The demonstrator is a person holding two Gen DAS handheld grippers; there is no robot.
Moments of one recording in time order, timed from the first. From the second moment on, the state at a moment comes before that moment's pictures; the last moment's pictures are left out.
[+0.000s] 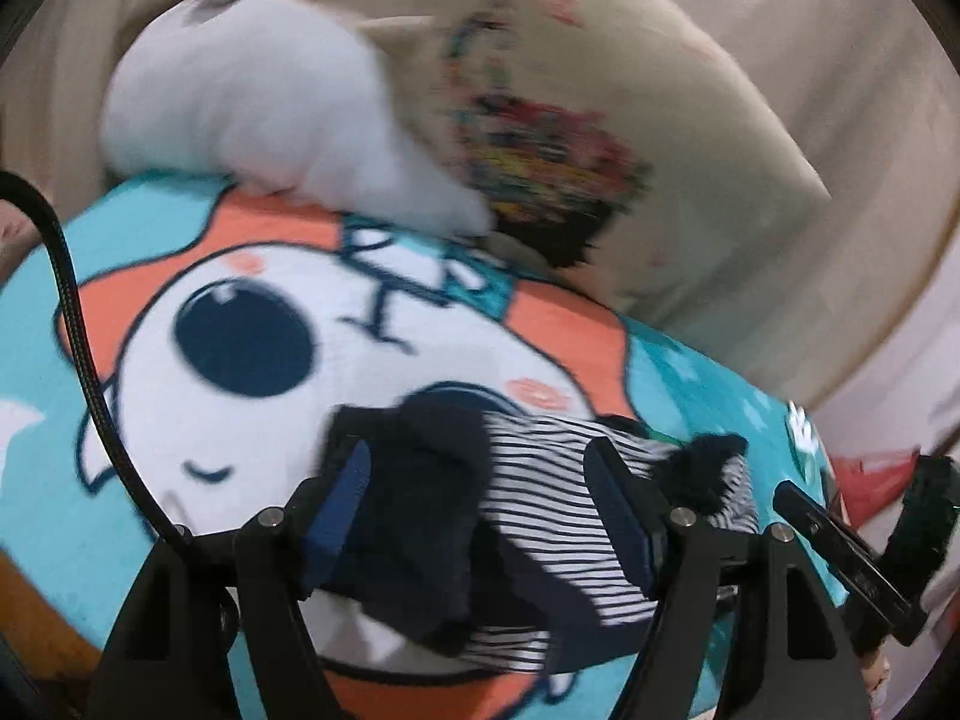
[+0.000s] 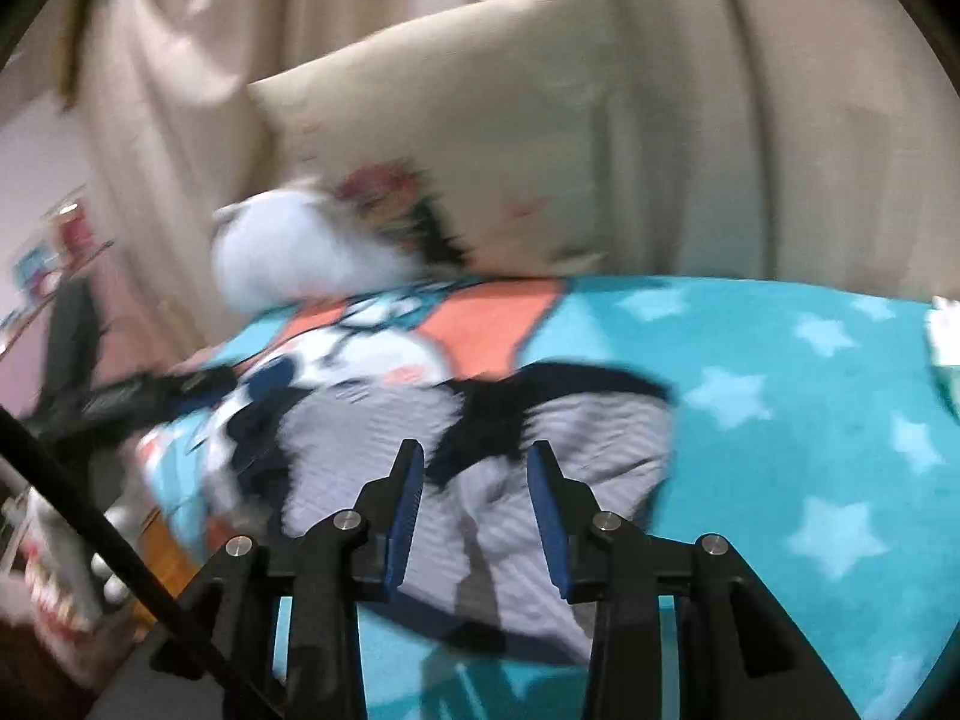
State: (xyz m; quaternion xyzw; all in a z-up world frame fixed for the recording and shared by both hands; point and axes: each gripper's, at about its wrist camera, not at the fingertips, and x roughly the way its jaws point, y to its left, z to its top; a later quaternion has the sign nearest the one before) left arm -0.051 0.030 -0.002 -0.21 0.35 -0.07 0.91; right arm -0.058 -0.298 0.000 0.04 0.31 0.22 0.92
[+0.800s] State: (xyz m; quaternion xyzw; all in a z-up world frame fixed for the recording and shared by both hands) left arm -0.008 0.096 -0.053 -0.31 0.41 -0.09 0.85; right arm -0.068 -0.120 -0.038 -0.08 0.34 0.34 0.87
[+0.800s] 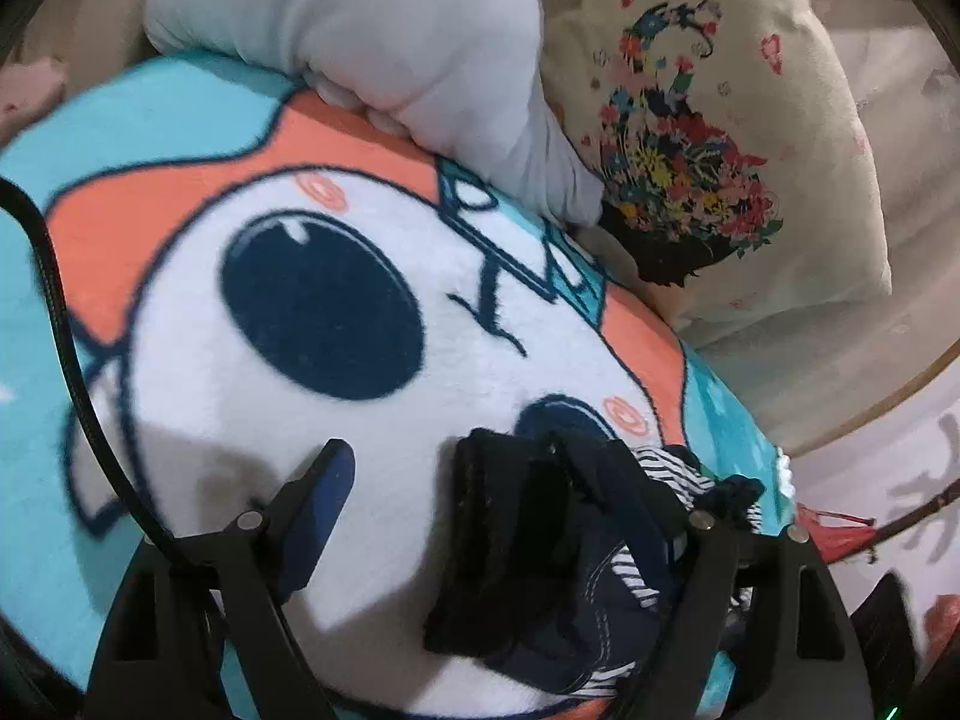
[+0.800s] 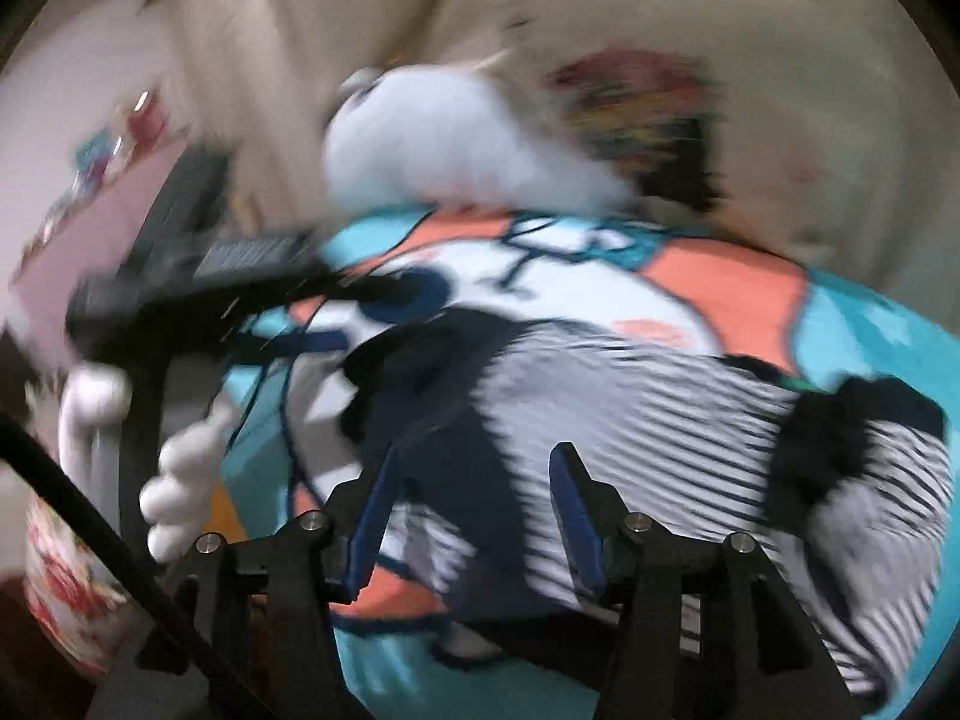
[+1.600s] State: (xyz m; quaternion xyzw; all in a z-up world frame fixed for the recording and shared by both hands) left arm 0.016 0.062 -0.043 -0.29 0.45 -0.20 0.82; right arm -0.076 -0.085 -0.053 -0.09 0.30 0.32 0.89
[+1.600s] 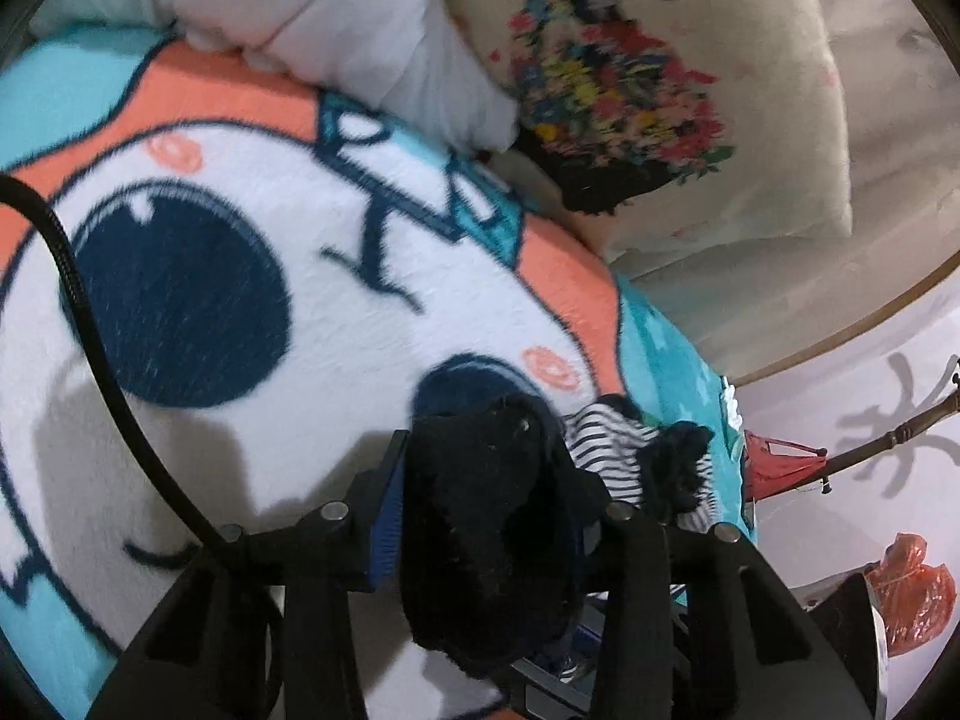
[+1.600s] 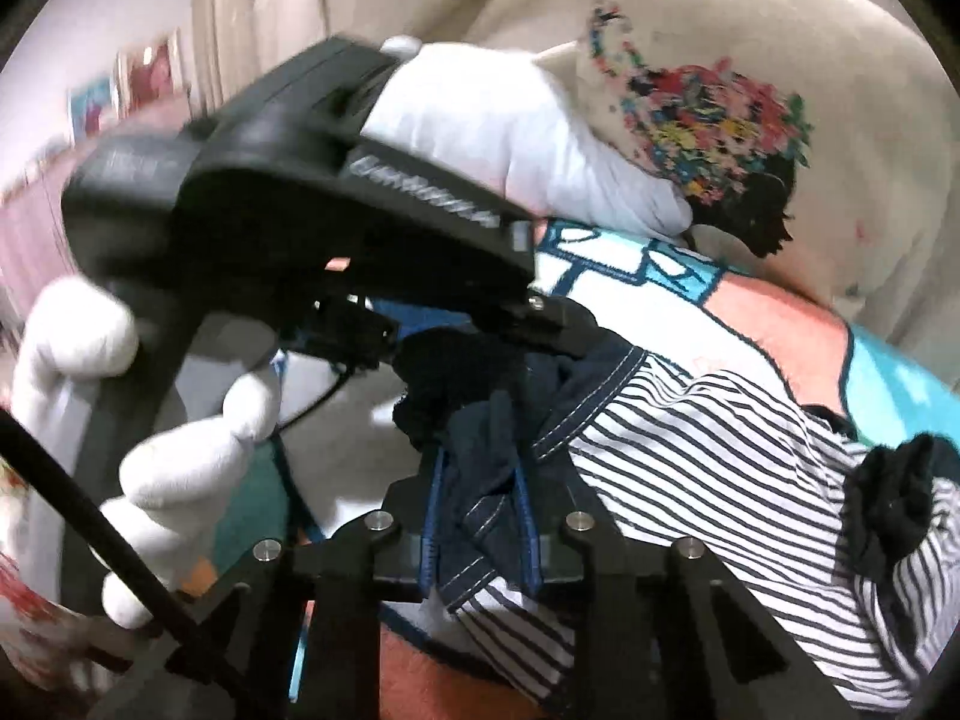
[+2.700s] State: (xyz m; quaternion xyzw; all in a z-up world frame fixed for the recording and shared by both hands) left arm 0.000 -0.077 0.032 -0.19 0.41 -0.21 0.87; right arm -0.099 -0.375 0.011 0.25 0.20 0.18 0.93
